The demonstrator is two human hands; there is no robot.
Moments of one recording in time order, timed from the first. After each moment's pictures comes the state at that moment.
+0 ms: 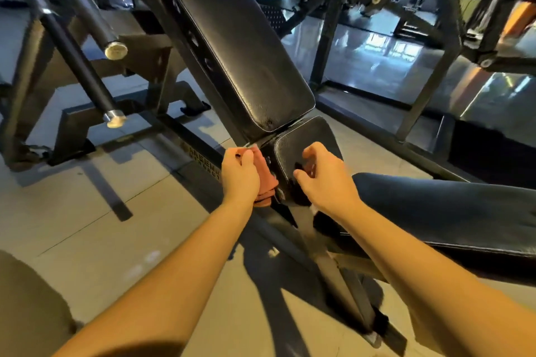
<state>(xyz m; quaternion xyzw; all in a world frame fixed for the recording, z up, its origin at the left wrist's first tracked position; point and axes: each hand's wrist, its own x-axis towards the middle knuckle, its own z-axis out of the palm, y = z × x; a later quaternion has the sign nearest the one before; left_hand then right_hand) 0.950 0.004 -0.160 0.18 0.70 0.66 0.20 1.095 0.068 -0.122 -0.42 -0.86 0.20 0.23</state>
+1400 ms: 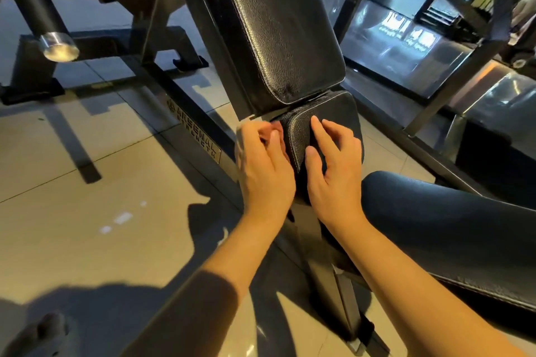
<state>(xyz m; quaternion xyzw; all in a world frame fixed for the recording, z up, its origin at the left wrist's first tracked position) 0.983 0.033 -0.195 0.26 0.65 0.72 0.00 1.073 0.100 -0.187 -0.33 -0.86 0.12 0.38</state>
